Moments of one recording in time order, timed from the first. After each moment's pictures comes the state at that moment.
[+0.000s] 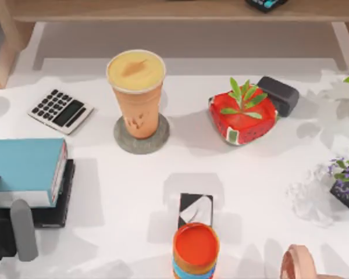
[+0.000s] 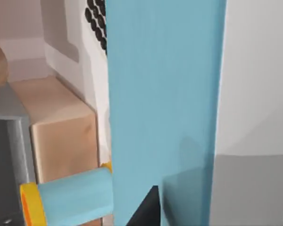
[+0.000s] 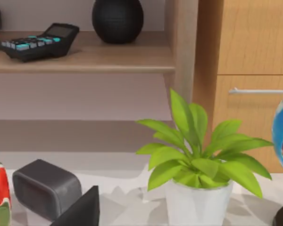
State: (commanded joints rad) left arm -0.01 1.07 -0.05 0.59 0.02 1.58; right arm 0.00 0.00 0.00 0.00 0.00 0.00
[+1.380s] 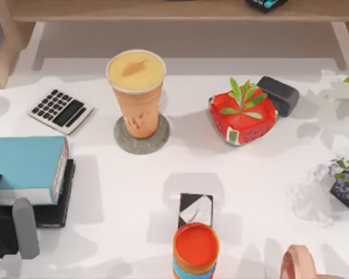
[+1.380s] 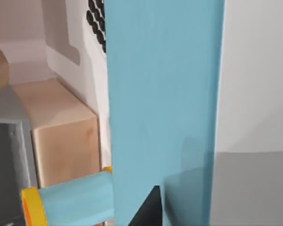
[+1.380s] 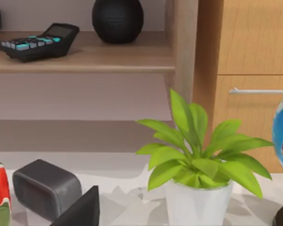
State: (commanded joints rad) left arm -0.01 1.15 -0.04 0.67 0.02 1.58; right arm 0.00 0.00 0.00 0.00 0.00 0.00
